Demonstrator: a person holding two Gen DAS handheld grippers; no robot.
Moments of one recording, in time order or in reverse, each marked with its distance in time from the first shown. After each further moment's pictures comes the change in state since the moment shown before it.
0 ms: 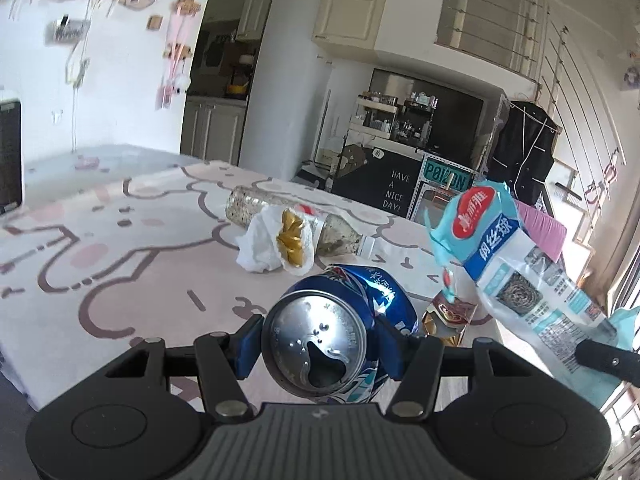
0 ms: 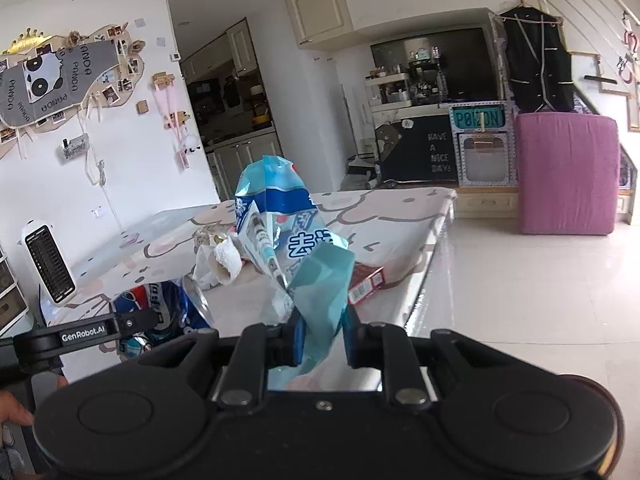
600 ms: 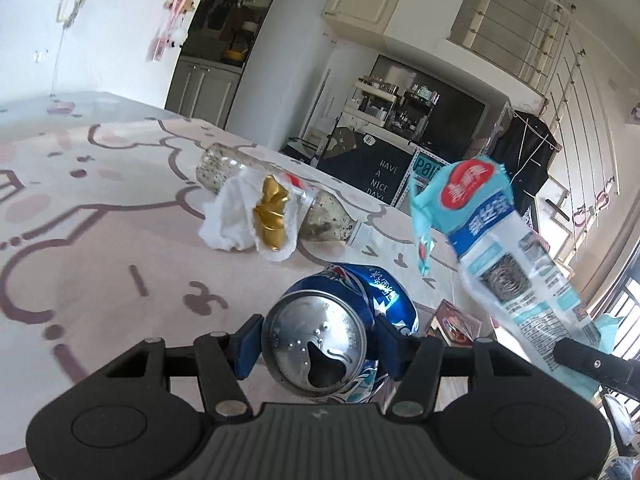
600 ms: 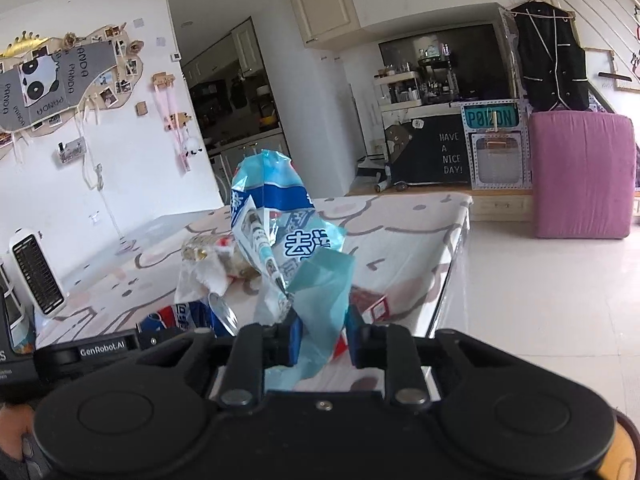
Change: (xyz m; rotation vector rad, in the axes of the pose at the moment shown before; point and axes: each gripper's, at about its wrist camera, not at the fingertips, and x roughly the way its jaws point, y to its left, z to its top) left arm 0.075 0.015 -0.003 -0.133 0.065 -0.090; right arm 0.068 -0.015 0.016 0.002 0.002 0.050
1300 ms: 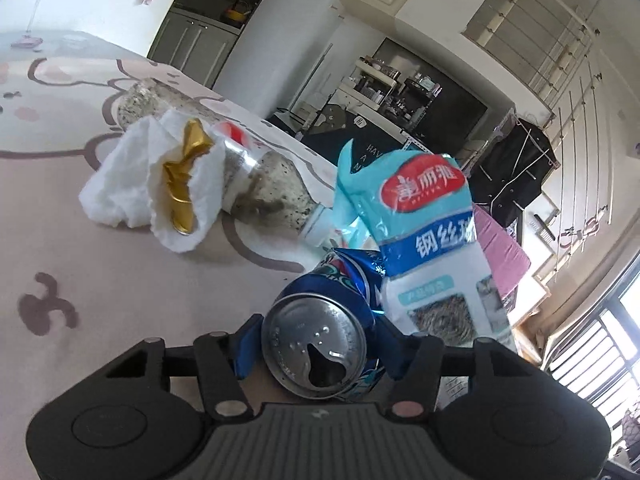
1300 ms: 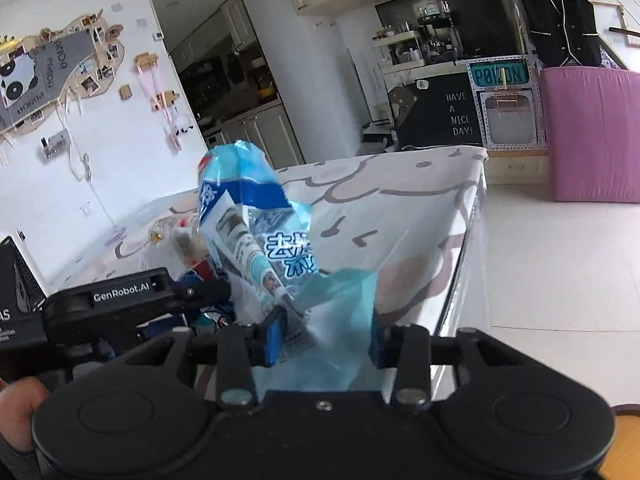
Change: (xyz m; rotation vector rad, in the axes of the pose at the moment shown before) left arm 0.115 -0.029 0.014 -0.140 0.070 -0.086; right arm 0.097 -0.040 -0.003 0.055 0.085 0.044
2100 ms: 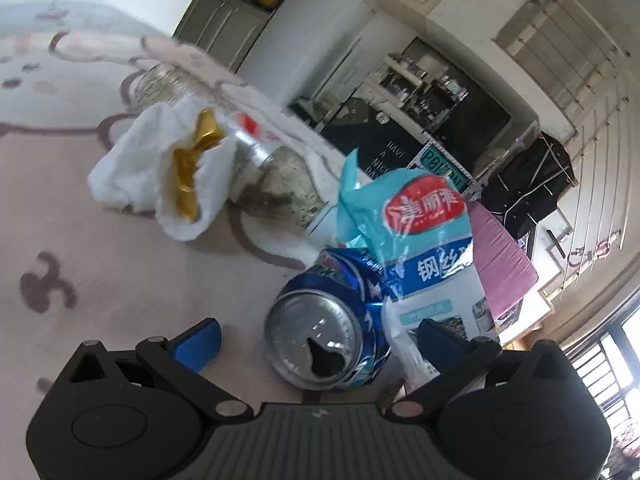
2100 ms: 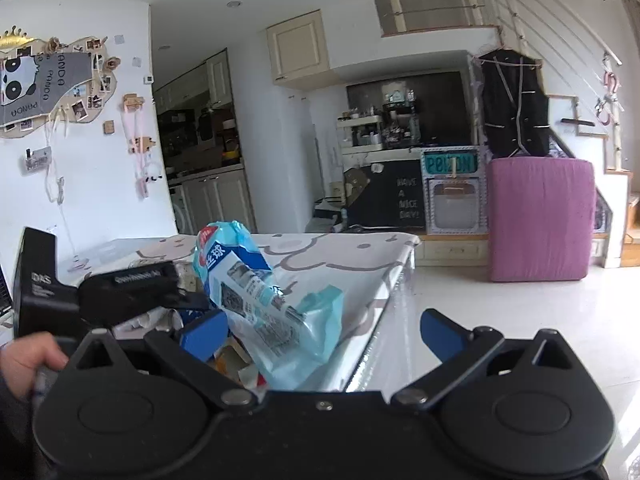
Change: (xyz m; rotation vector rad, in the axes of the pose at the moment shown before) left arm 0.009 -0.008 0.008 -0.090 0.032 0.027; right arm -0.089 0.017 -0.015 -0.113 -0.232 -0.193
